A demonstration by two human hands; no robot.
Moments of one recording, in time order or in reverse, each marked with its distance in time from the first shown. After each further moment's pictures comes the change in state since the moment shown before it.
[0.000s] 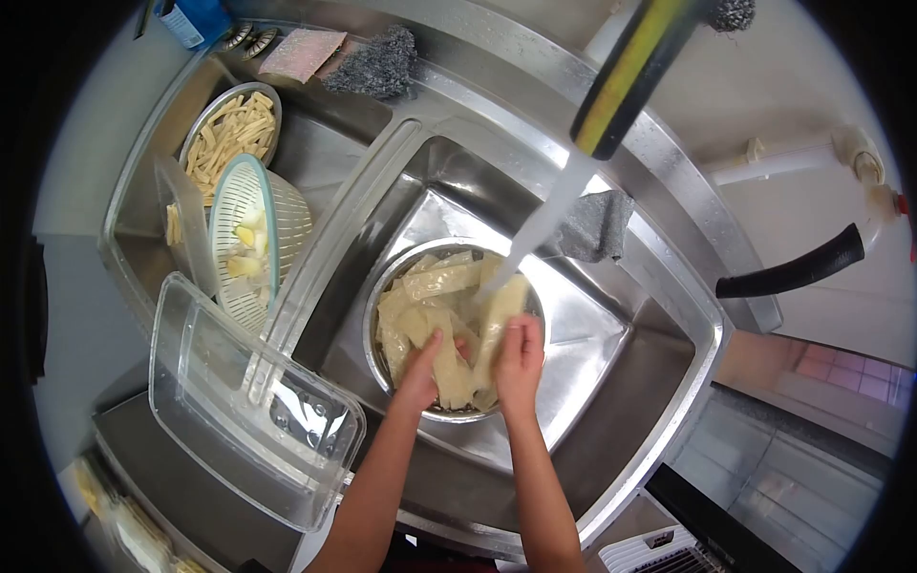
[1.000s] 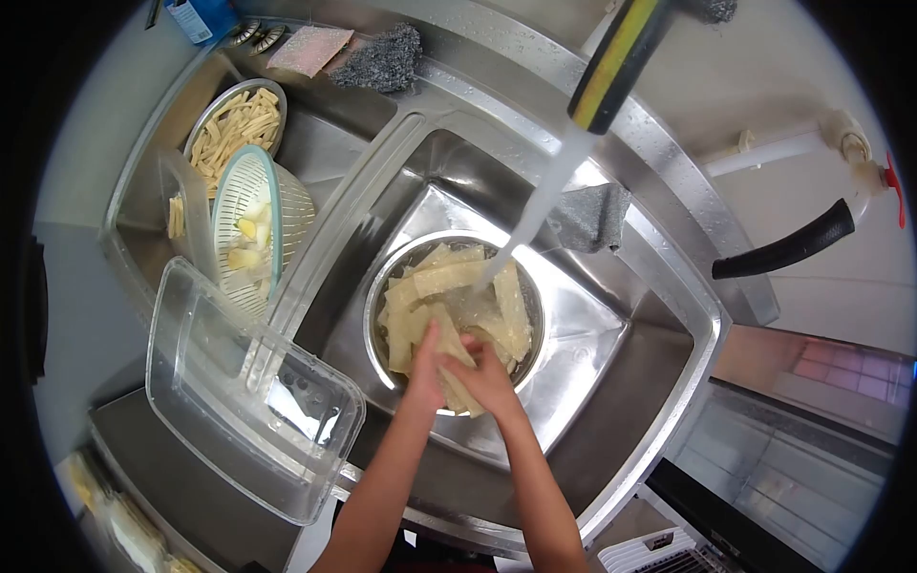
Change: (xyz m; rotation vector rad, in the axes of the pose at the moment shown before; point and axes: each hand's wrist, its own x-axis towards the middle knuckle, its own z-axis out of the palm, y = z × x) left_hand -0.009 -0.010 0.015 -0.198 -0.014 -0.132; right_hand -0.026 0.041 -0.001 -0.273 -0.464 0.336
